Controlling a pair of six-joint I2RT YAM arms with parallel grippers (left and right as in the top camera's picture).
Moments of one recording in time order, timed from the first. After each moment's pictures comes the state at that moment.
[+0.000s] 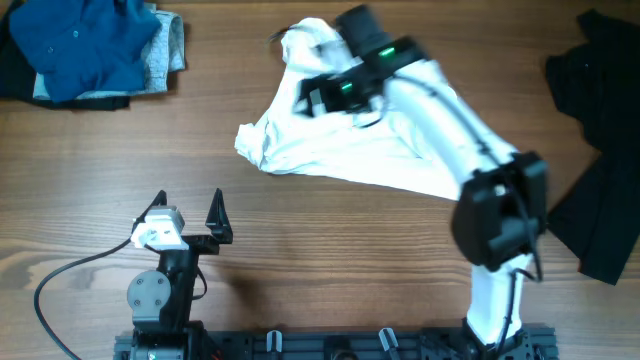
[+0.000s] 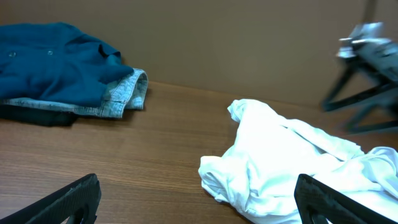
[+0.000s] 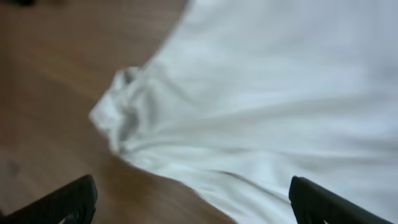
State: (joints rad) left arm 0.00 0.02 0.01 -0.07 0.05 -0.20; right arm 0.40 2.10 1.89 -0.96 -0.37 0.22
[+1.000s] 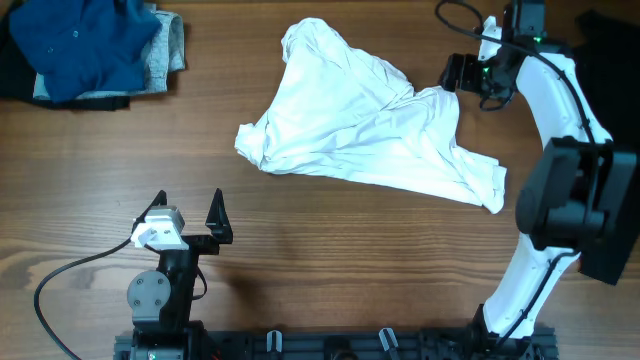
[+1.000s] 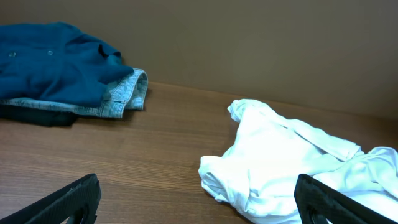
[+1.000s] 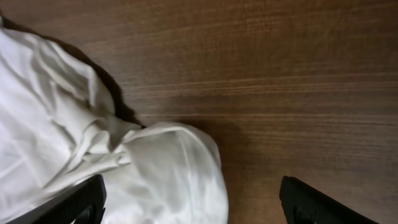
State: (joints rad) left arm 0.00 0.02 0.01 -0.07 0.05 -0.20; right arm -0.10 2.15 1.73 -0.79 -0.22 0.04
